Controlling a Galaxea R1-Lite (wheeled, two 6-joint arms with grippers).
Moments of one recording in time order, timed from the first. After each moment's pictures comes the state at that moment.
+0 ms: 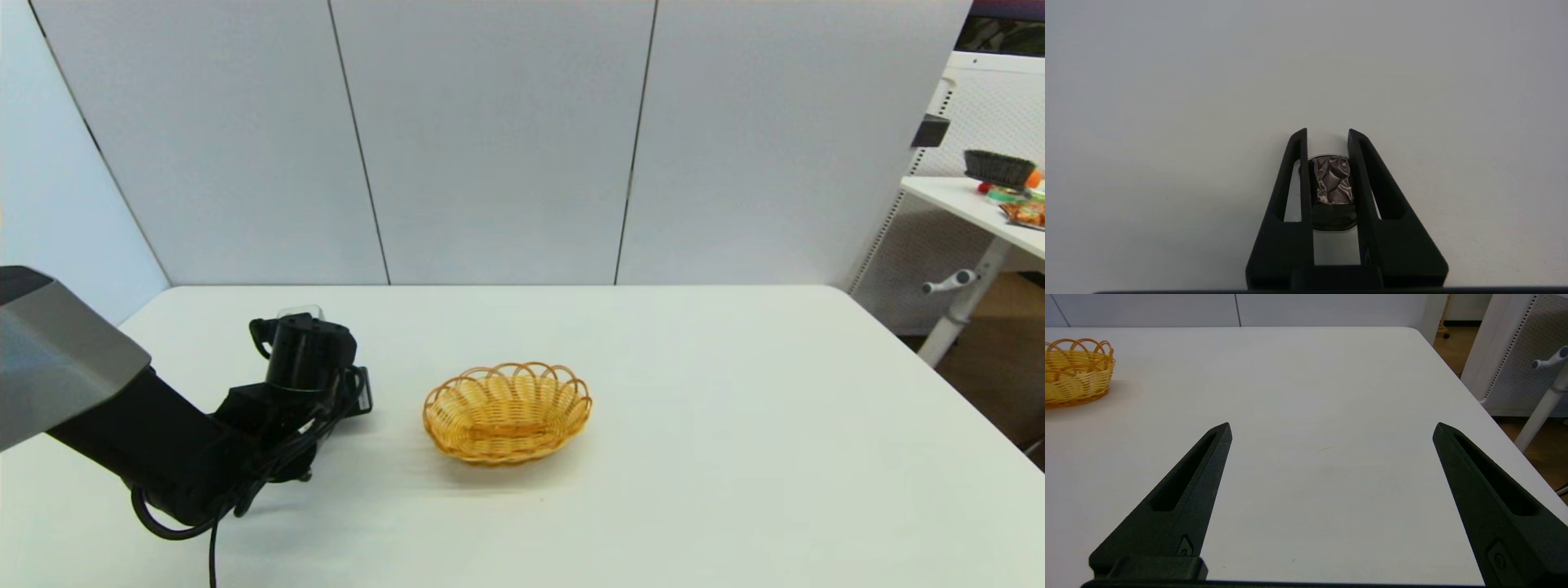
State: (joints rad) left arm -0.39 1.96 -0.65 -0.73 0.53 -0.34; right arm 0.01 0.00 0.00 -0.05 0.00 0.00
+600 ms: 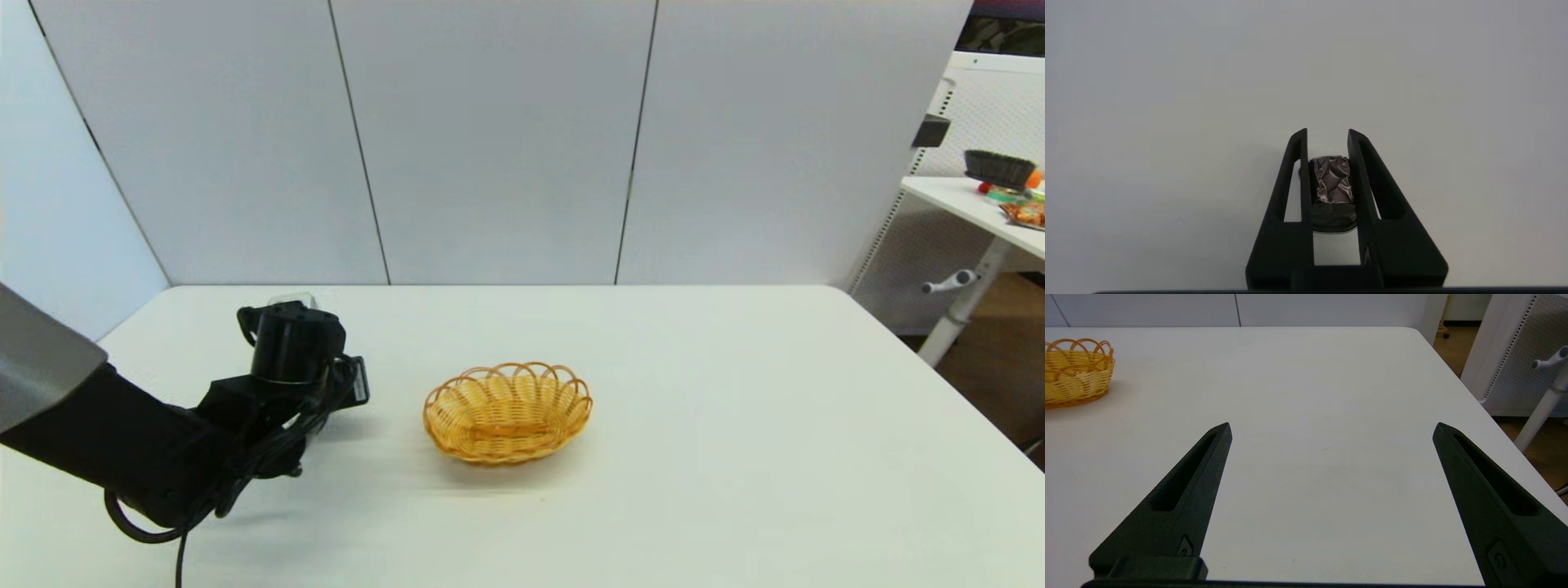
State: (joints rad) left arm -0.41 1.88 -0.64 -0.71 0.53 -0.32; right arm 0.01 0.00 0.00 -0.05 0.00 0.00
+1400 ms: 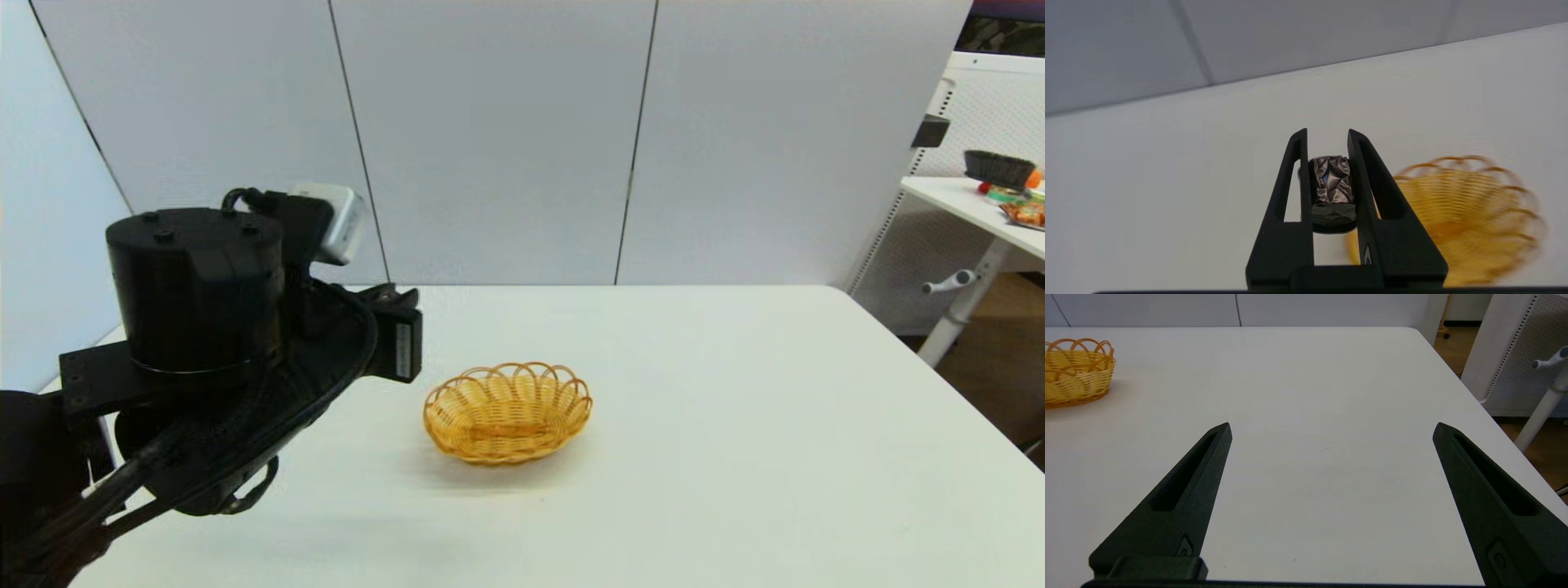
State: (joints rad) left arm -0.77 1.51 -0.77 -0.54 0.49 -0.02; right arm 0.01 0.00 0.00 -0.05 0.00 0.00
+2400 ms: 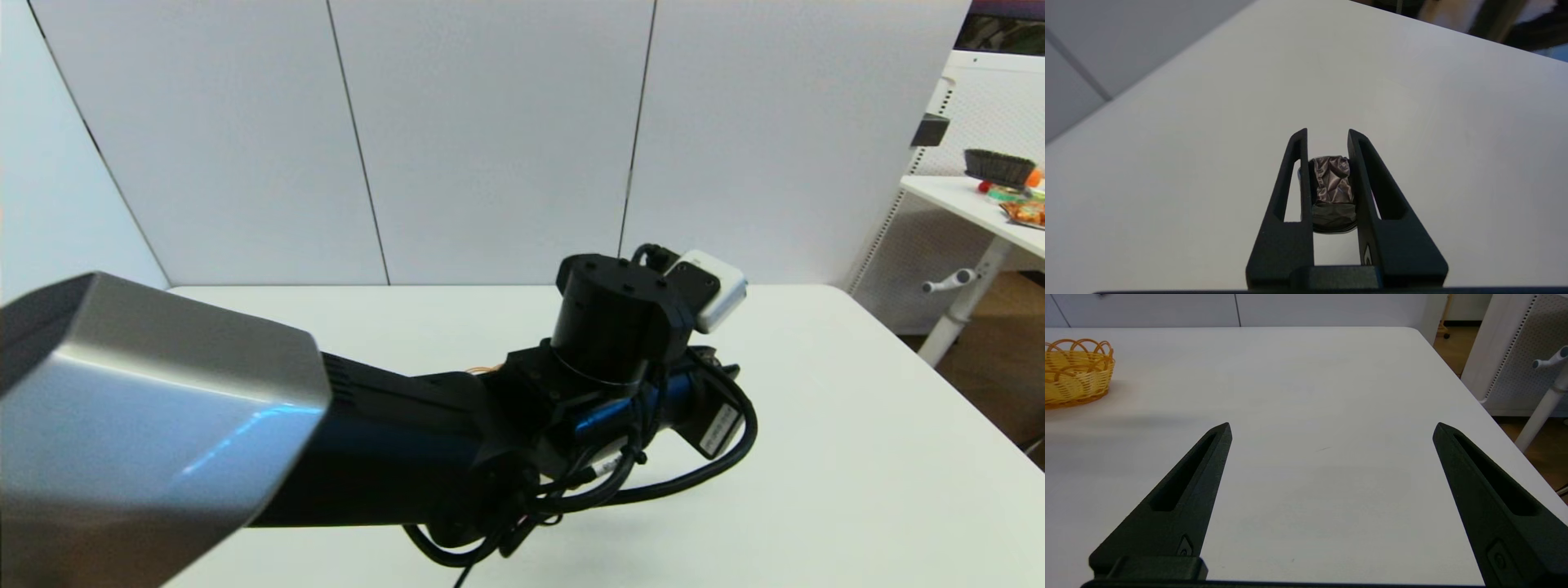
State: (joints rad) left arm -1.02 2.08 -1.33 -0.54 0.00 0.07; right arm 0.01 0.00 0.00 -0.05 0.00 0.00
